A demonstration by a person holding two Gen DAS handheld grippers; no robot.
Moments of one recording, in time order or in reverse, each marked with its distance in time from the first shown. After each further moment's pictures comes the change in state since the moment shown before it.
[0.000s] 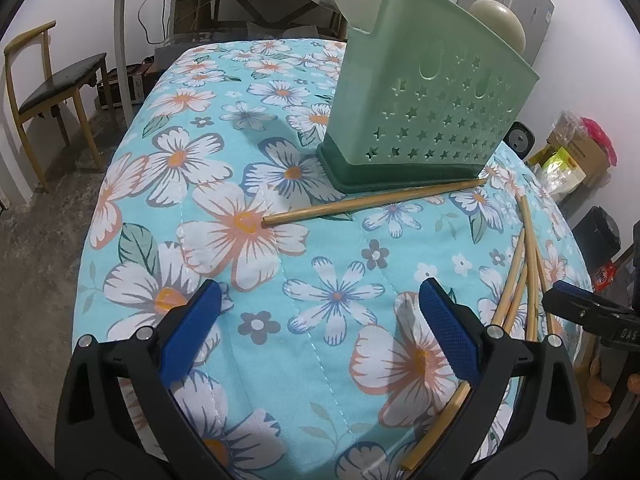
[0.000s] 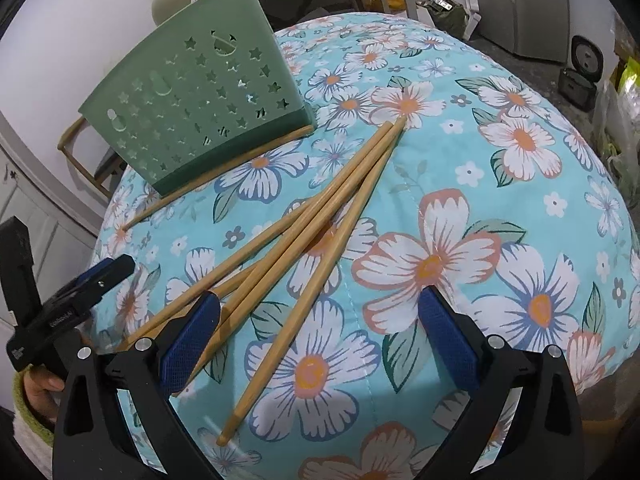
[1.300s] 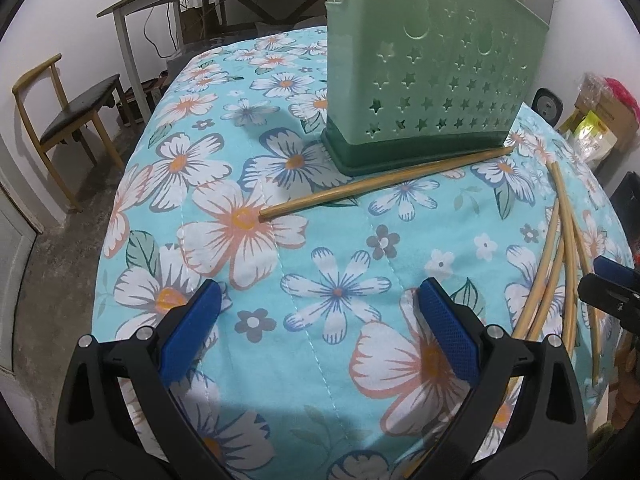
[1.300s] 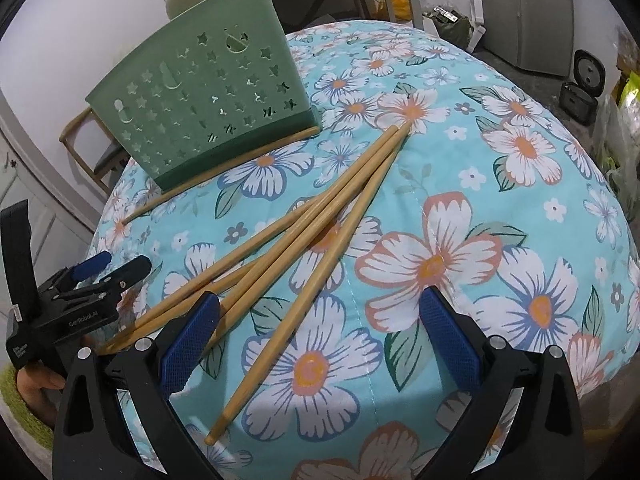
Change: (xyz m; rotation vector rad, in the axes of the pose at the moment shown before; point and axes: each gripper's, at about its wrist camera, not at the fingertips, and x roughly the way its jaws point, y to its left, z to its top) left arm 0.012 -0.022 -0.003 0.093 0.040 0.162; right arm -0.002 0.003 -0.006 -0.033 -0.032 -0.006
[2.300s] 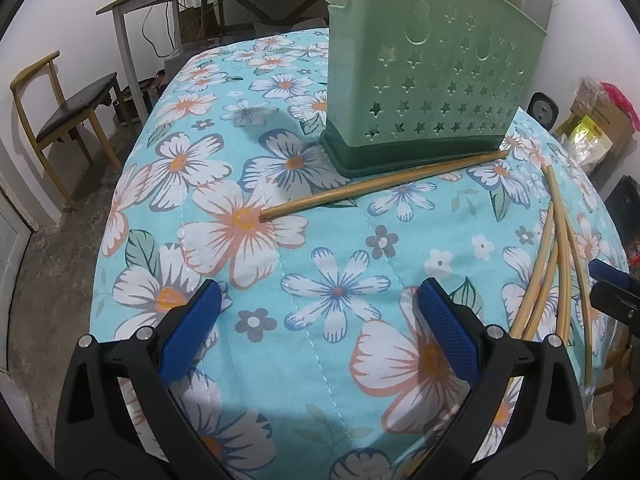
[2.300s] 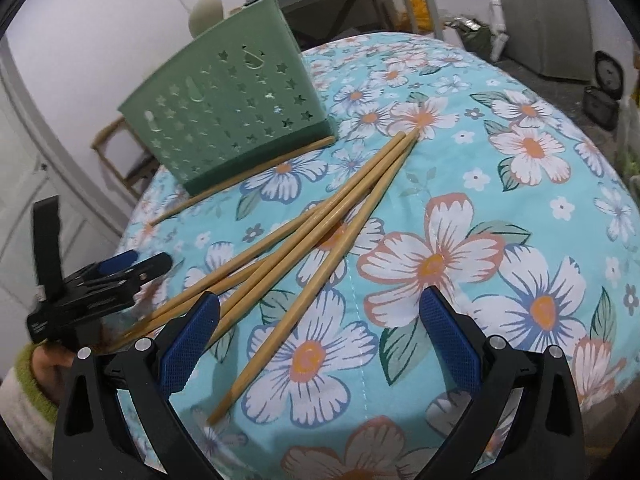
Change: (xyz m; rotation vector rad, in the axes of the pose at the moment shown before) left arm -0.002 0.003 -0.001 -0.001 -0.007 -0.020; right arm -0.010 -0.019 -0.009 -0.028 -0.058 0.152
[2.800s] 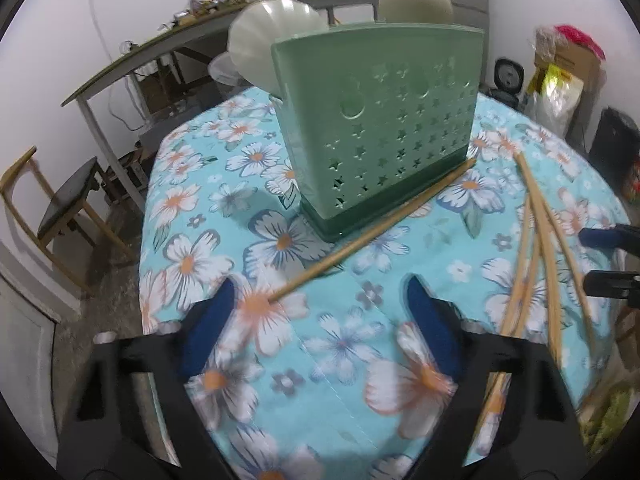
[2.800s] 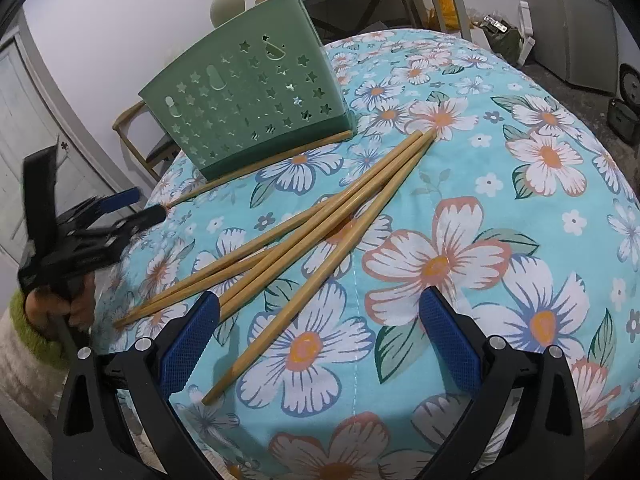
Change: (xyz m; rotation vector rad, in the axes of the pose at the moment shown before) left arm -0.020 -0.018 0.034 0.288 -0.067 0.018; right arm -0.001 -0.003 0.002 -0.061 0.037 0.054
